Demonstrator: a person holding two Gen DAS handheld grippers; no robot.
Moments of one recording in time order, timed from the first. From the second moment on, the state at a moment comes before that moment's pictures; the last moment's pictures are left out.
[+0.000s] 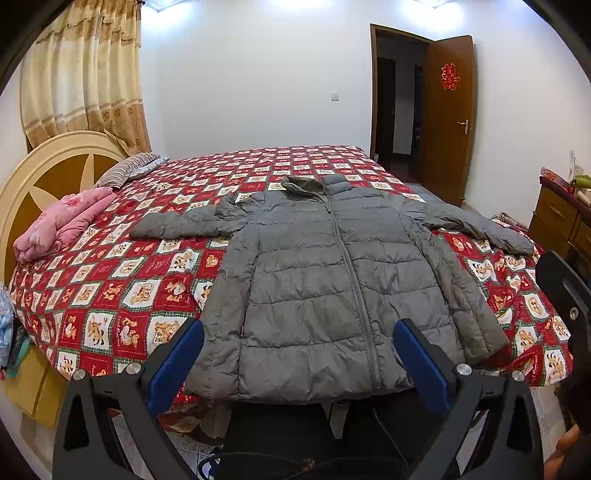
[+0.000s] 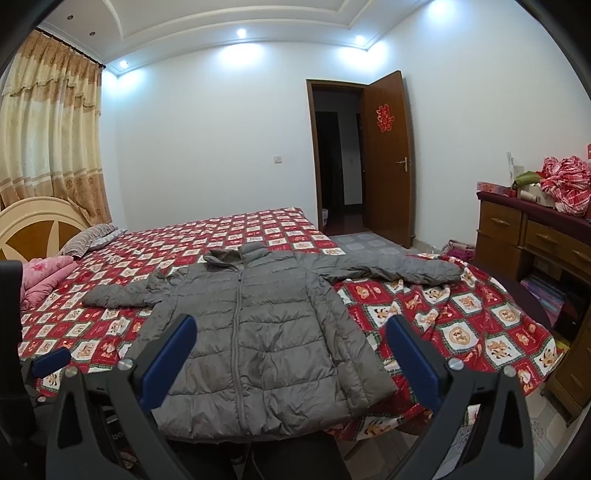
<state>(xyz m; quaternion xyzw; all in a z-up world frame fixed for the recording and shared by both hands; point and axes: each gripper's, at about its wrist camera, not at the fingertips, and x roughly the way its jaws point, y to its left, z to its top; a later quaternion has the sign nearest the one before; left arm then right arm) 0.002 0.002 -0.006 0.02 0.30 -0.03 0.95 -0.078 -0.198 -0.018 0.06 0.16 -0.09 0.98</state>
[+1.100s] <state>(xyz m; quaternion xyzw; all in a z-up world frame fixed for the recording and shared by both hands) 0.001 0.003 -0.007 0.02 0.30 -0.03 0.95 -0.078 -0.198 -0.019 0.06 0.17 -0.08 0.98</state>
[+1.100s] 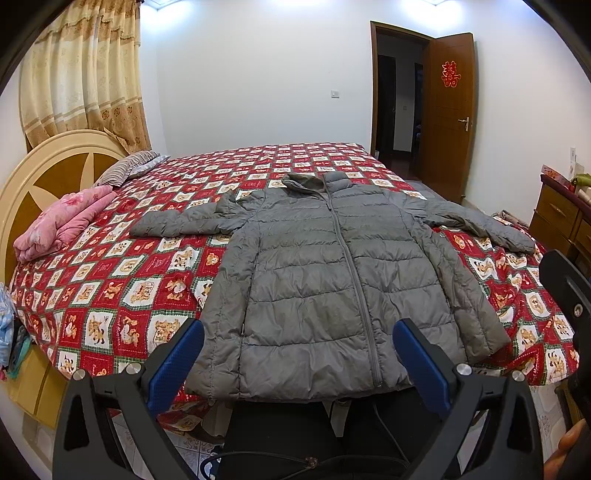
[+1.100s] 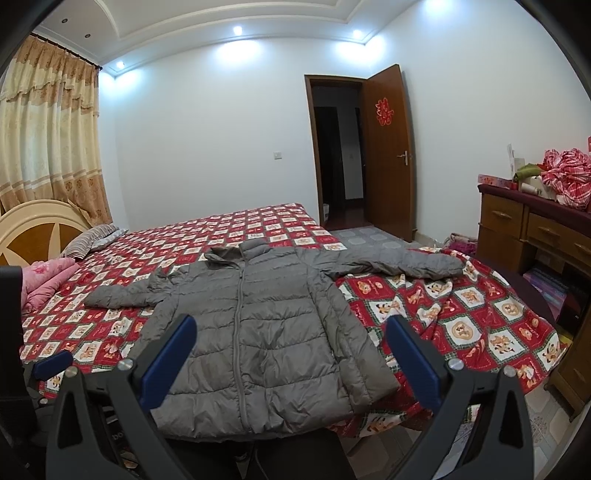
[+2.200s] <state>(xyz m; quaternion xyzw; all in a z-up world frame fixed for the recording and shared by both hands) 0.005 0.006 -0.011 0.02 0.32 -0.04 0.95 -0.076 -0.192 -0.023 0.07 0.18 -0.08 0.98</state>
